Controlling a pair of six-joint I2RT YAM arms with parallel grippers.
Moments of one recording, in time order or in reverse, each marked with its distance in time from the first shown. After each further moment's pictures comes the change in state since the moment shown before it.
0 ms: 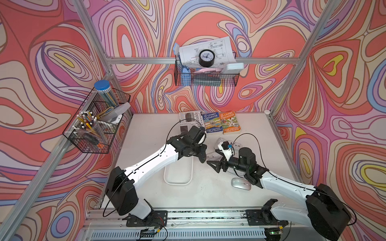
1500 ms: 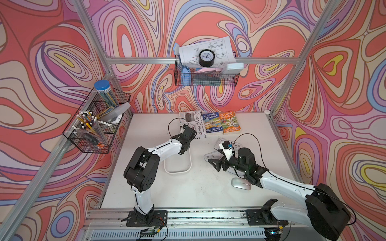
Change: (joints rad) left arm 0.204 0.332 -0.107 0.323 -0.588 0.209; right arm 0.000 0.010 0.000 -0.052 0.093 0.013
